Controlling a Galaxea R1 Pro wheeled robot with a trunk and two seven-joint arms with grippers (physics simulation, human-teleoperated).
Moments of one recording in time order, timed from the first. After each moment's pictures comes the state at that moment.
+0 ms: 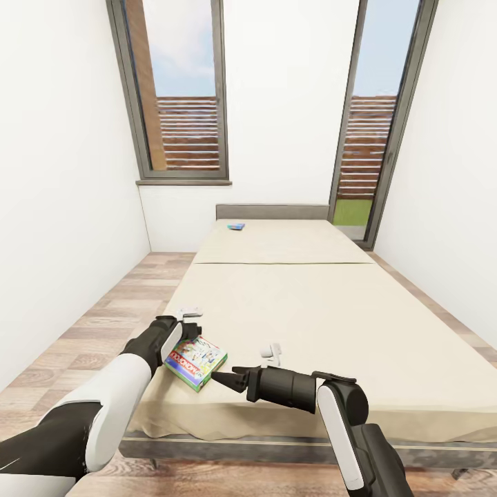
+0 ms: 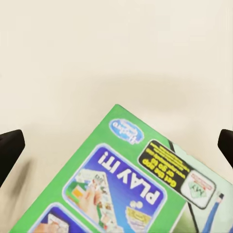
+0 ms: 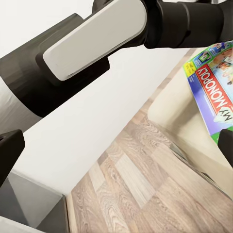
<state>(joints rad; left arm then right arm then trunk) -1.00 -0.07 0.06 -0.38 -0.01 0.52 0.11 -0.30 0.17 0.13 -1.57 -0.29 0.98 0.77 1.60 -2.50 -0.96</state>
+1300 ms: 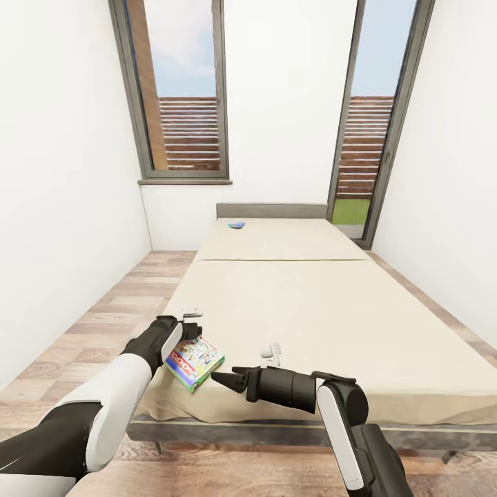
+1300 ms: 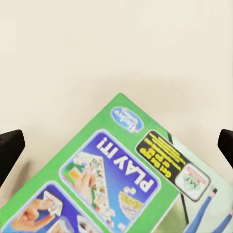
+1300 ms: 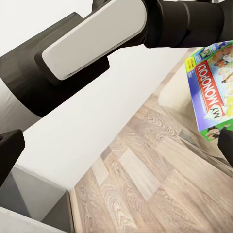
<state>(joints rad) -1.00 -0.07 0.06 -0.38 -0.01 0.52 0.11 -0.30 0.17 0.13 -1.57 -0.29 0.98 0.77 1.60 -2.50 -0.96</state>
